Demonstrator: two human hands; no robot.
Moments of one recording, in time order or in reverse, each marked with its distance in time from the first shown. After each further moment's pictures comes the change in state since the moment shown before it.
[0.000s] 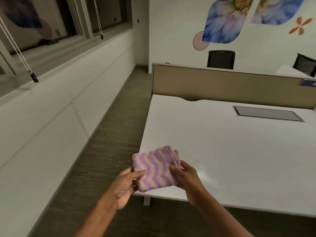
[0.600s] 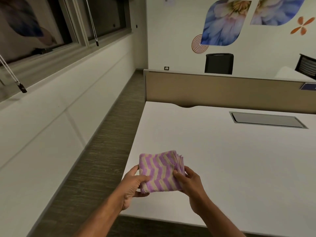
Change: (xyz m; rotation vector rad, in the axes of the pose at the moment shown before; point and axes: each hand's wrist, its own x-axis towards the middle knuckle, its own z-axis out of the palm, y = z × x) left_hand 0.067 0.009 0.085 0.262 0.052 0.035; right_hand 0.051 -0.025 -0.076 -0.030 0.065 -0.042
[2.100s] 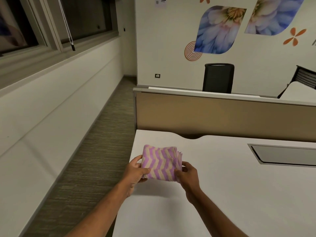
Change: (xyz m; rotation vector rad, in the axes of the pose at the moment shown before) left_hand 0.372 0.173 -0.007 0.081 0.034 0.120; right_hand 0.380 -0.073 0.042 -0.235 0.245 -0.041
